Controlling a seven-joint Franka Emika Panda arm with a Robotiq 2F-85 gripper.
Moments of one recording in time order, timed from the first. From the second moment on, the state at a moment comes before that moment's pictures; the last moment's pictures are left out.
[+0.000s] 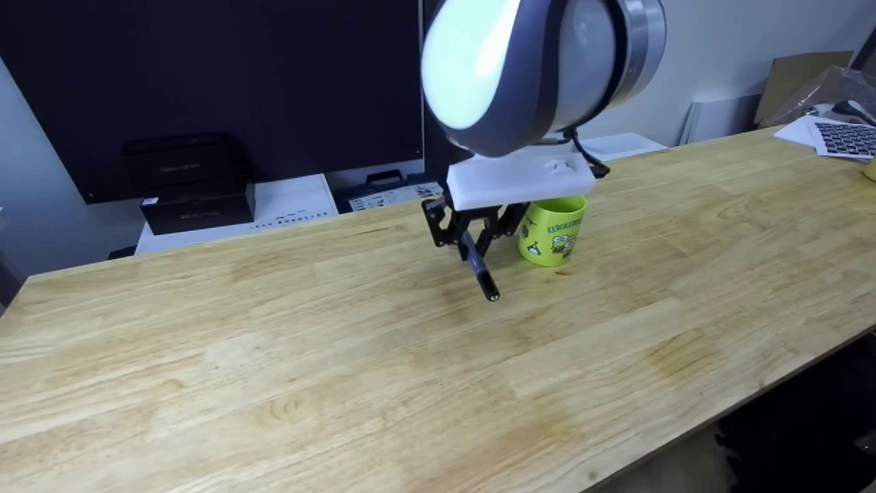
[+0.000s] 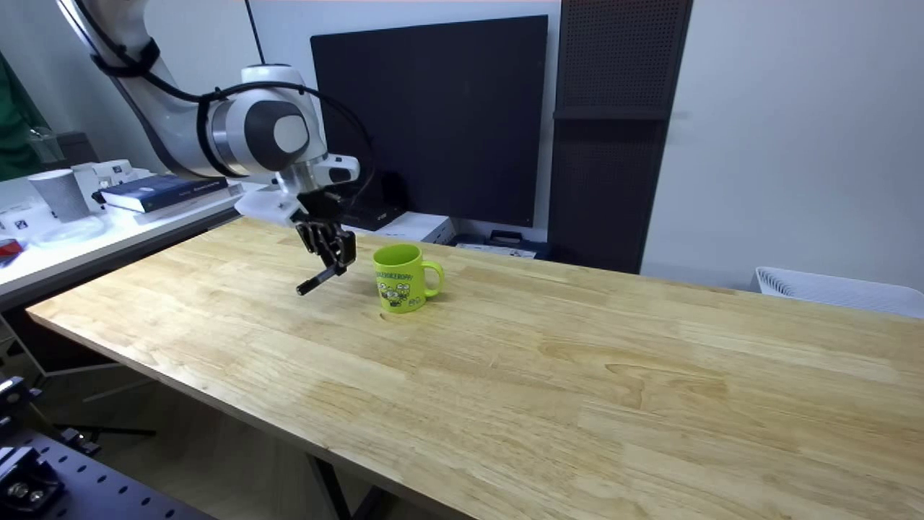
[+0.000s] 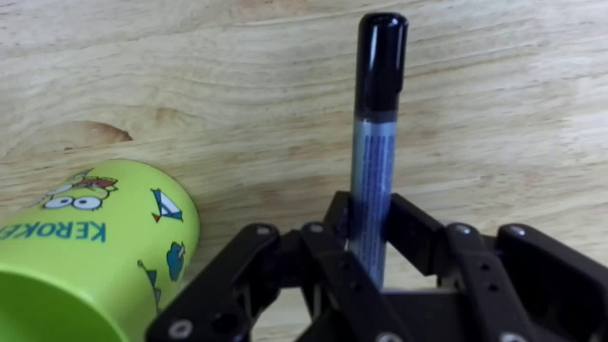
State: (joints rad) arm 0.33 0.68 -0.11 -2.06 0.08 2.83 0.41
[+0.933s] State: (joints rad) arm 0.03 0.00 0.09 -2.37 0.62 2.53 0.05
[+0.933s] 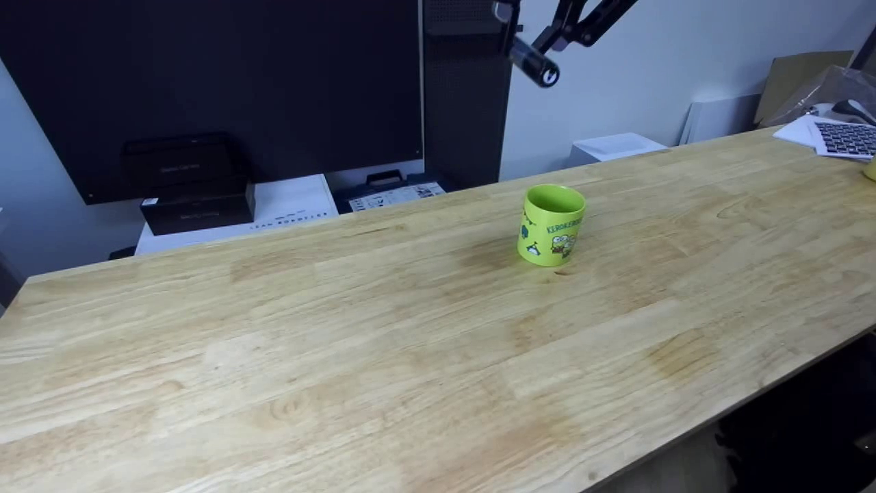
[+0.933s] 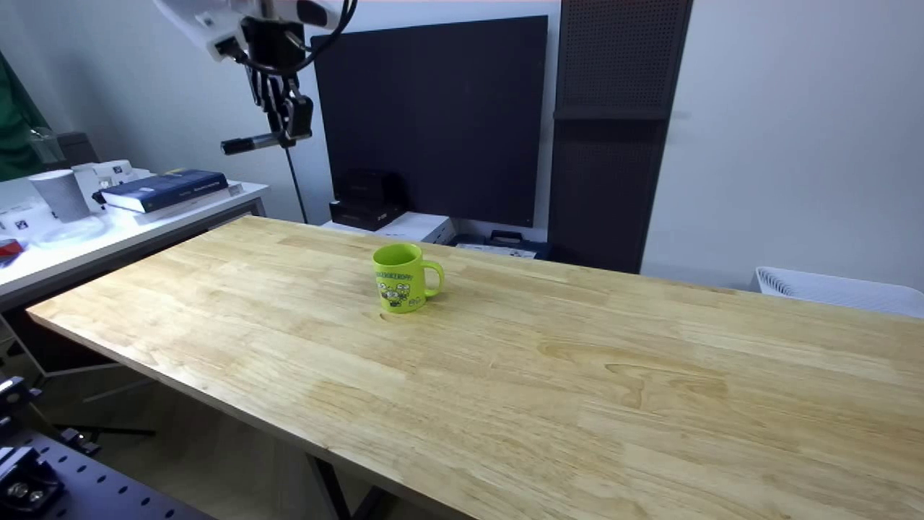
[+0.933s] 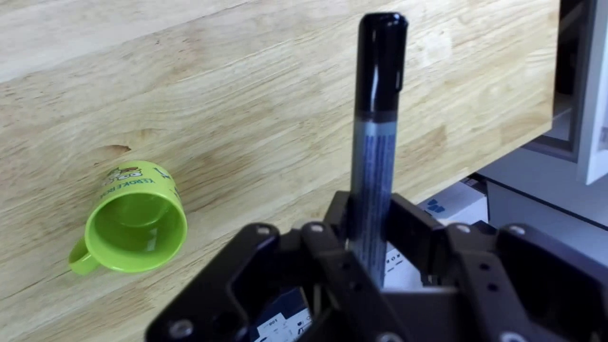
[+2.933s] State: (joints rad) arm -0.08 0.25 -0.05 -2.10 0.52 2.01 0.30
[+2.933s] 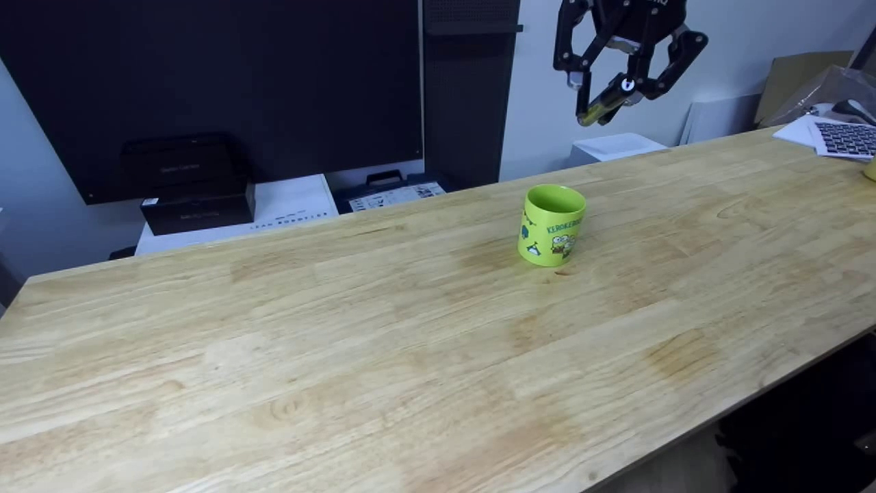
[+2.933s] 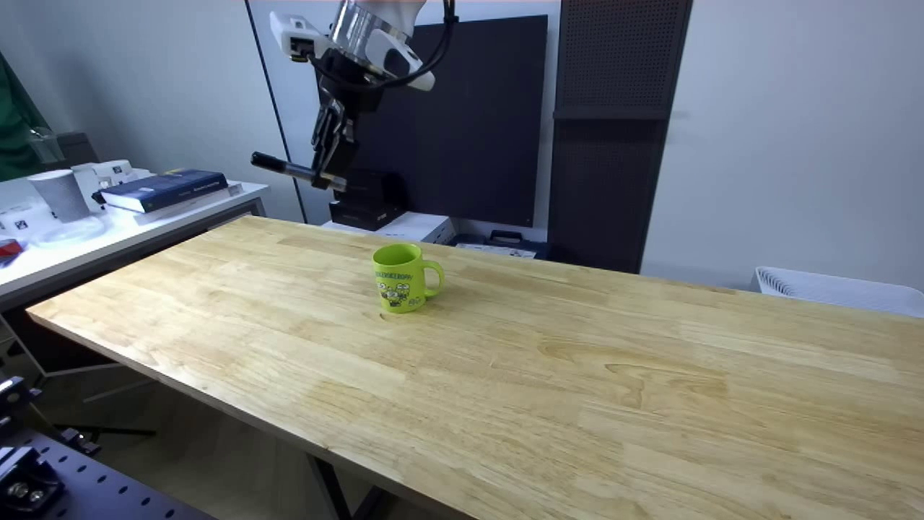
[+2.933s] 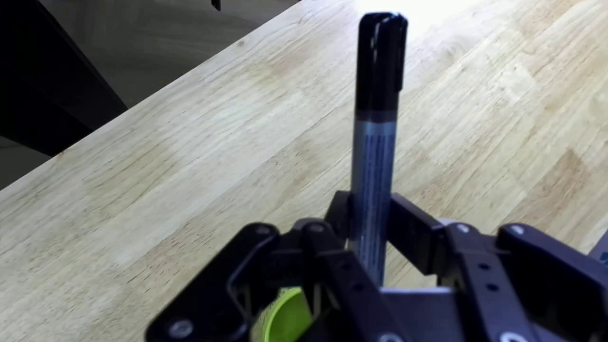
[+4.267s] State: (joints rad) arm -0.19 0.55 -0.09 -1.88 0.70 1.88 0.14
